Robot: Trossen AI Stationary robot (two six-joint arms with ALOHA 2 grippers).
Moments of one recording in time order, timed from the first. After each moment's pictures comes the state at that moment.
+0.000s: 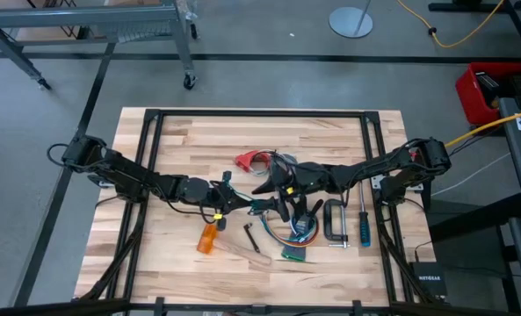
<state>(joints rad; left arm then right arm) -0.21 1.45 0.57 0.63 -0.18 -0.04 0.09 1.58 0.85 0.54 -0.14 0.33</state>
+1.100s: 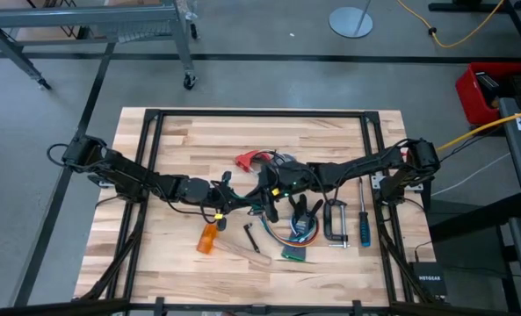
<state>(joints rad) -0.21 1.45 0.57 0.61 -0.19 -0.06 0.08 1.67 1.05 0.28 -0.15 0.28</state>
